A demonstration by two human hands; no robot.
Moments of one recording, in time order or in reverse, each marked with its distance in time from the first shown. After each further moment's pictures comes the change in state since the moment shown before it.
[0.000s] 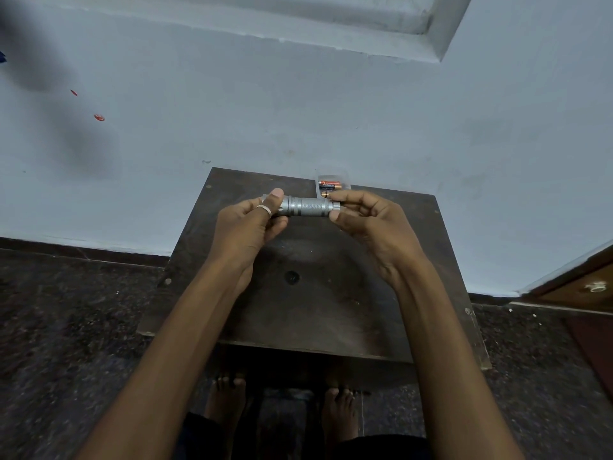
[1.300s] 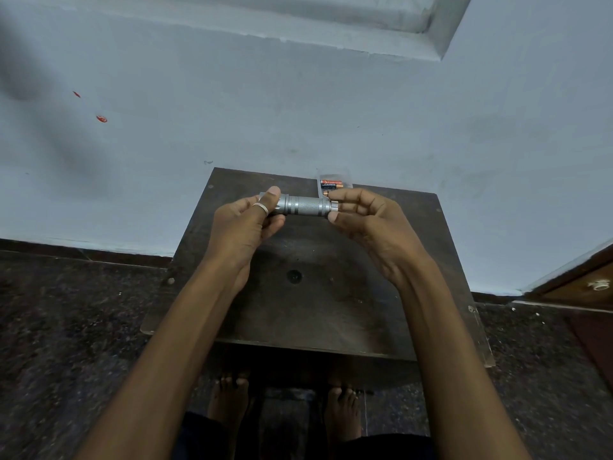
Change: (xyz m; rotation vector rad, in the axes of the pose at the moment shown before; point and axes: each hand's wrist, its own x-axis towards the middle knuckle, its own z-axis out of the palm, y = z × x) left_hand -0.001 0.004 -0.006 0.002 0.018 0.005; right_hand -0.001 0.001 0.004 0.011 -0.050 0.036
